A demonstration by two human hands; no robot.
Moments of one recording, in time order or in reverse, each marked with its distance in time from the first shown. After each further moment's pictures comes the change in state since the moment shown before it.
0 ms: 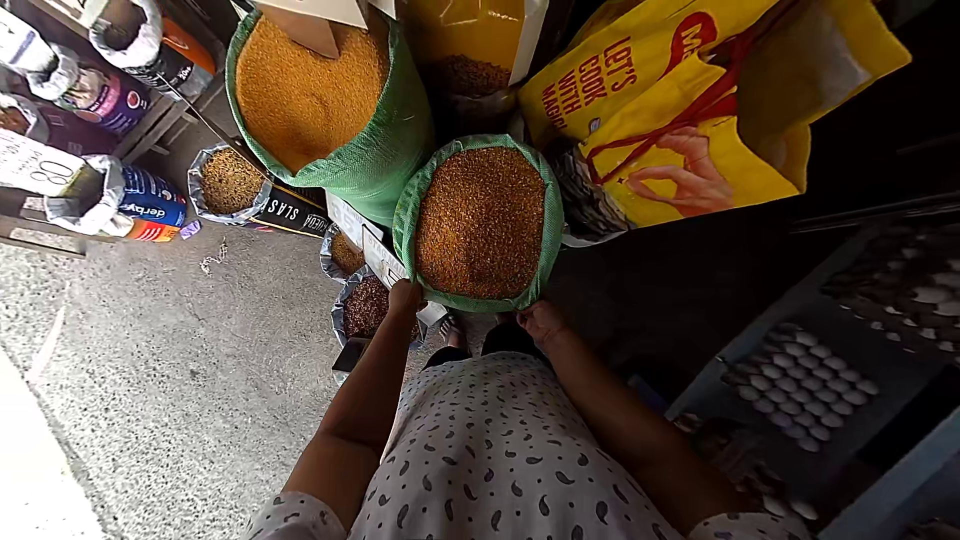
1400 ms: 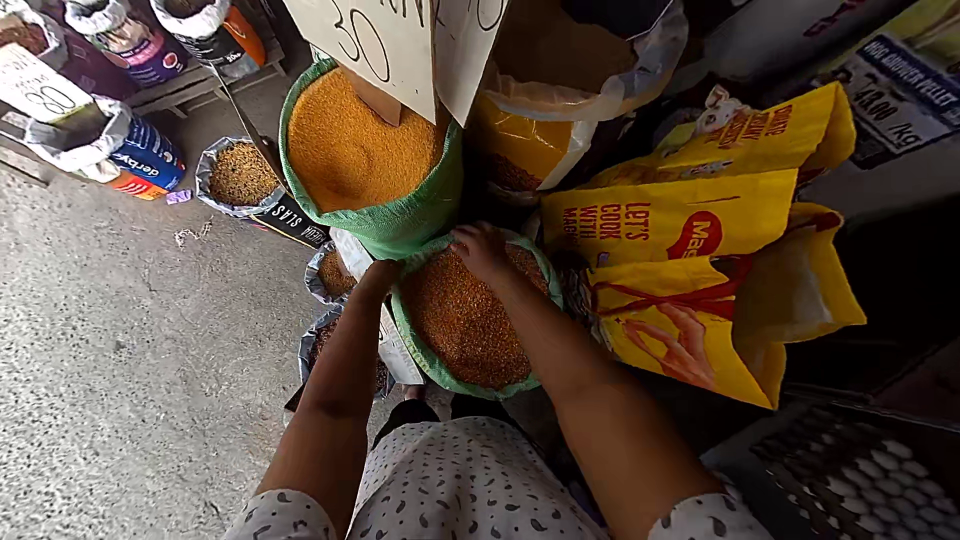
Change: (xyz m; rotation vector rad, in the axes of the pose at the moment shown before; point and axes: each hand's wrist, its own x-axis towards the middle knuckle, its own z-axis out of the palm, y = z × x) left_hand 0.109 0.127 -0.046 0.056 -0.090 0.165; right_hand 0.046 -0.215 0.219 -1.560 -0.388 -1.261
